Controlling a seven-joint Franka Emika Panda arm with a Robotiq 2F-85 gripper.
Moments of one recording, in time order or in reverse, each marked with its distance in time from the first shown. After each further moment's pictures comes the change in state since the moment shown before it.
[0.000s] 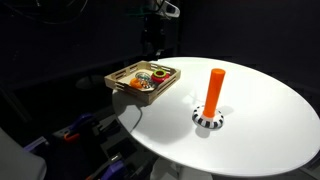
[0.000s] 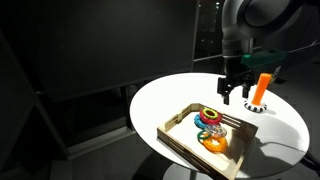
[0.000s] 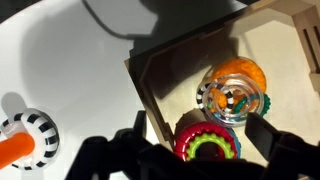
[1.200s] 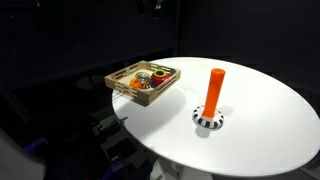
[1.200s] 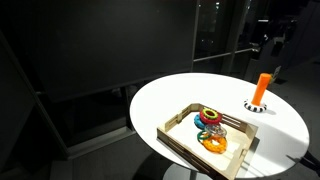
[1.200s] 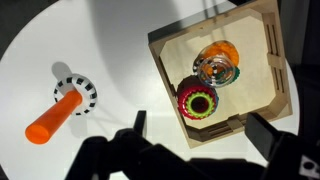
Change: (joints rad) arm -0.066 -0.466 0.000 -0.164 0.016 -0.040 -0.105
